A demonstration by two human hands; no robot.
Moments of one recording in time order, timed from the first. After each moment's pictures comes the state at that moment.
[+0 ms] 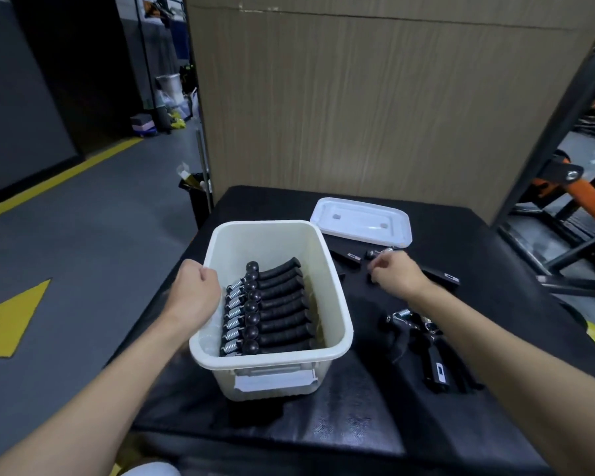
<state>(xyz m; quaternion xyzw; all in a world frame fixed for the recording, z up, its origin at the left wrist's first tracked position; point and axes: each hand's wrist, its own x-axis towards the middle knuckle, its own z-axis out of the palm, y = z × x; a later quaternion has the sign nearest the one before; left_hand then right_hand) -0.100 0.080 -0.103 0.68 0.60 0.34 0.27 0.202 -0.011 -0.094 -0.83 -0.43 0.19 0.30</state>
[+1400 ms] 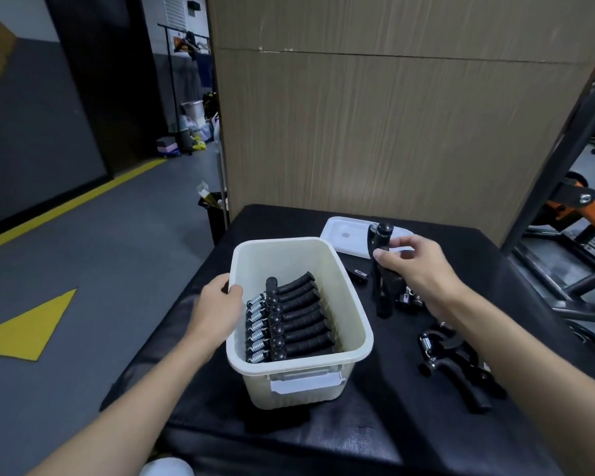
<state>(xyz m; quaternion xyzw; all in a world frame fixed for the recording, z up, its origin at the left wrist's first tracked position) -0.096 0.035 -0.082 0.65 0.56 0.36 0.37 0.176 -0.060 -0.025 -0.69 -0.40 0.26 0.54</state>
